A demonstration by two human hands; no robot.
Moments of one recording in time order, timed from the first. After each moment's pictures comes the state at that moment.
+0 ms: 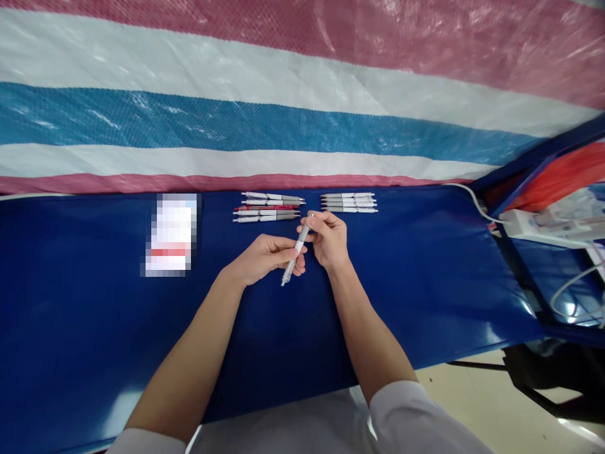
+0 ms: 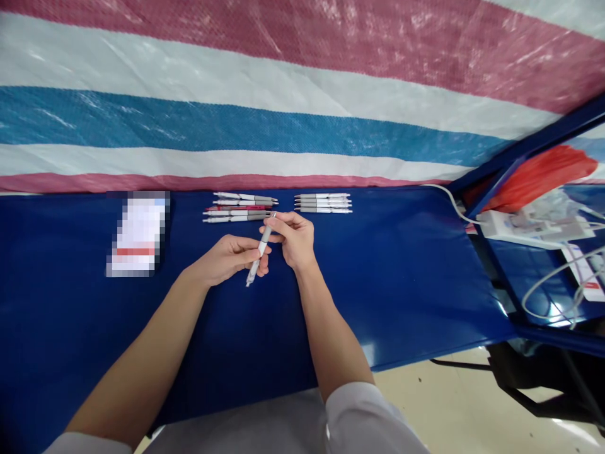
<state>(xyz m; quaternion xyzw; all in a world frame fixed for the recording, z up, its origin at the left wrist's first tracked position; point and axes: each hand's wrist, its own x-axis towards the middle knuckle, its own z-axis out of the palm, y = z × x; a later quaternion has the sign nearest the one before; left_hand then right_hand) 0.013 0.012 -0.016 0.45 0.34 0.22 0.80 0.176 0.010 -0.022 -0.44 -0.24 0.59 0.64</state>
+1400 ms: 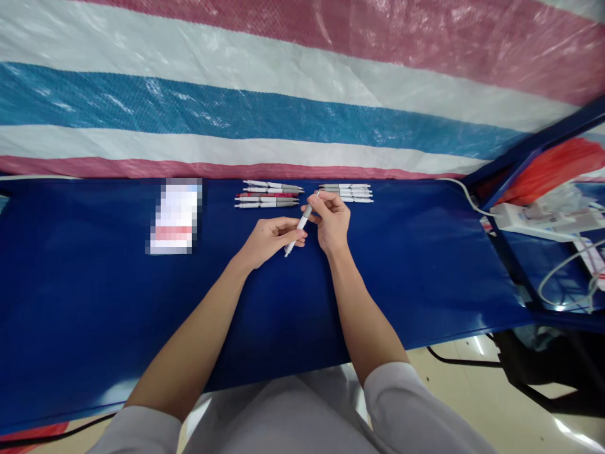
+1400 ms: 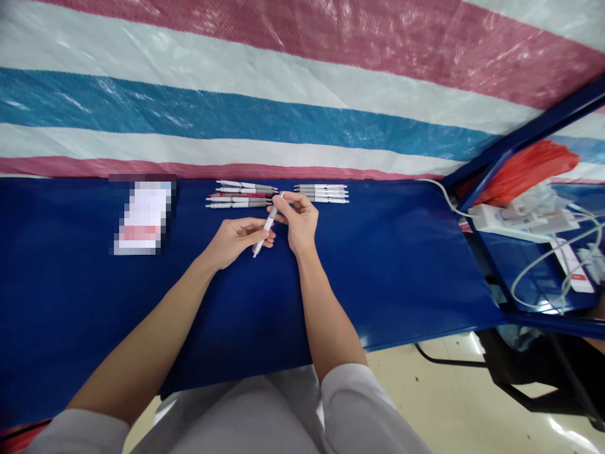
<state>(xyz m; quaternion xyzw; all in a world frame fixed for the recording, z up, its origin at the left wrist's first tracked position) 0.030 0.000 -0.026 0.55 0.37 0.34 0.67 0.182 0.010 -0.024 -0.43 -0.28 0.51 0.69</state>
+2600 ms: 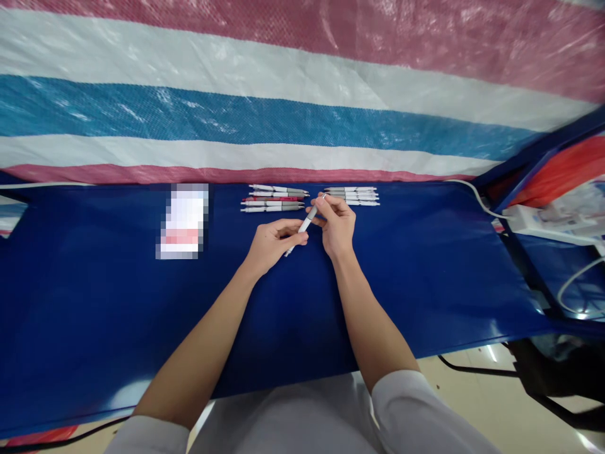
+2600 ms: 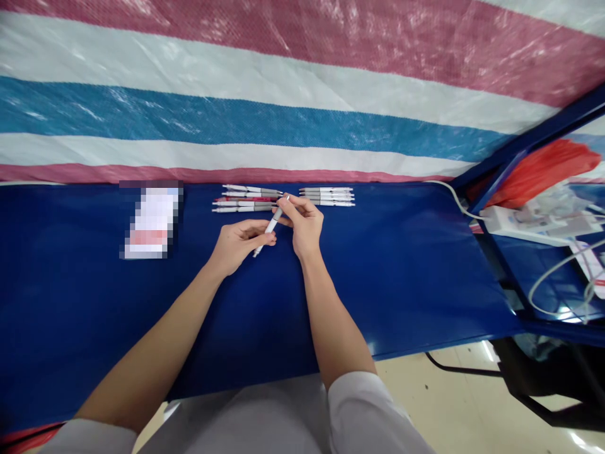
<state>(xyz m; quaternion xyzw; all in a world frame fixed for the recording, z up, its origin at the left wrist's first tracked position) 0.030 -0.004 -0.027 0.54 0.41 0.40 0.62 0.179 0.009 -0.025 -0.44 -0.27 0.51 0.69</state>
